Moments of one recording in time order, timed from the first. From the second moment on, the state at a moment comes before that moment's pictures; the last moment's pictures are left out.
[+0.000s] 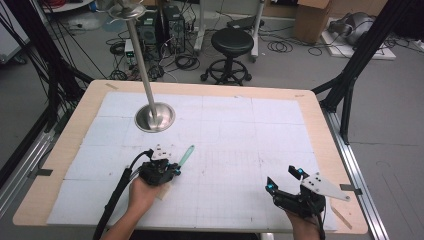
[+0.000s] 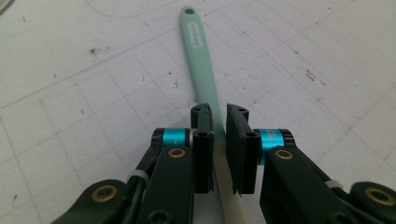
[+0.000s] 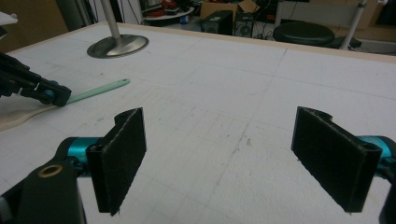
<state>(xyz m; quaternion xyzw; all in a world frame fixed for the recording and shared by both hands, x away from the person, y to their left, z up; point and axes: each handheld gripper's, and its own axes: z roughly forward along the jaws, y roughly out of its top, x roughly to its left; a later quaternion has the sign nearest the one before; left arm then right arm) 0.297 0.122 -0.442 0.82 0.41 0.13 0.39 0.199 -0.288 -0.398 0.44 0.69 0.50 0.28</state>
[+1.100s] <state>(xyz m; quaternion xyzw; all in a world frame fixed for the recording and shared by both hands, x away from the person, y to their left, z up) 0.247 0.148 -0.393 0.76 0.30 0.16 0.56 0.222 -0.238 -0.398 0.40 0.70 0.57 0.18</state>
